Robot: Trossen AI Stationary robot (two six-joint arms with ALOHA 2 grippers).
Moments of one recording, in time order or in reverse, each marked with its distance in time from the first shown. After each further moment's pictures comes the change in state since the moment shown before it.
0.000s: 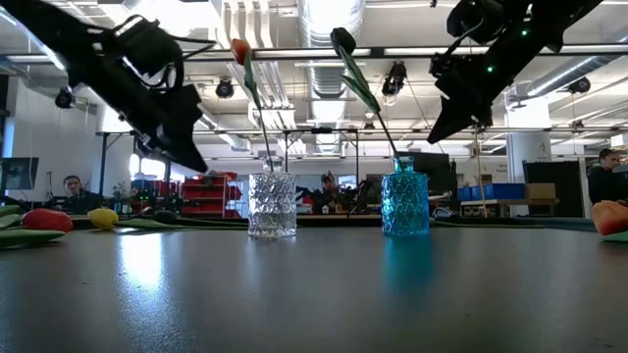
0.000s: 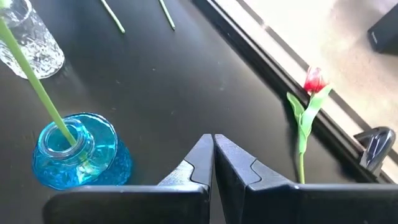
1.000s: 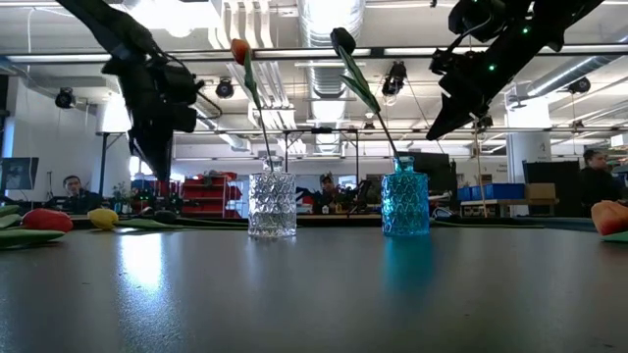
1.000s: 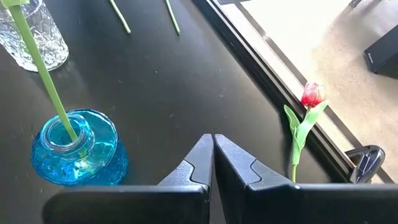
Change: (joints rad) left arm 0.498 0.302 0.440 -0.785 0.460 0.496; right arm 0.000 -0.008 0.000 0.011 -0.007 -0.083
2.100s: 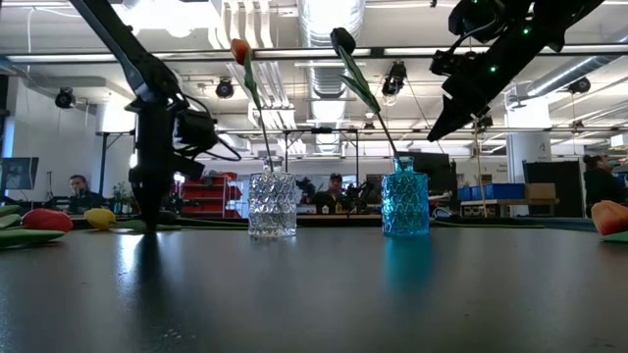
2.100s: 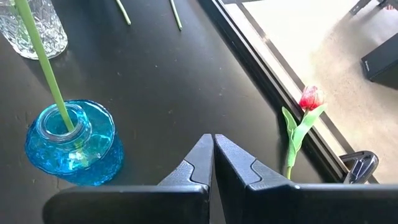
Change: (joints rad) left arm -0.089 0.276 -0.076 0.171 -0.259 0.031; right arm 0.000 0.000 -0.003 -0.005 0.001 -0.053
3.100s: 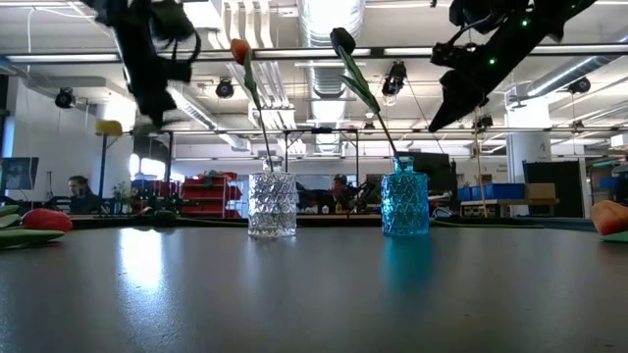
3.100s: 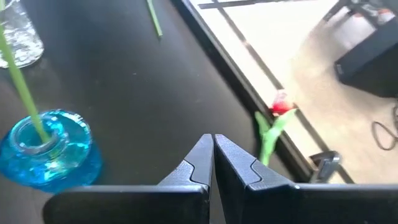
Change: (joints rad) left arm -0.030 -0.489 0.209 -0.066 -0.589 0.039; right arm 0.000 -0.015 0.050 -0.044 0.083 -0.022
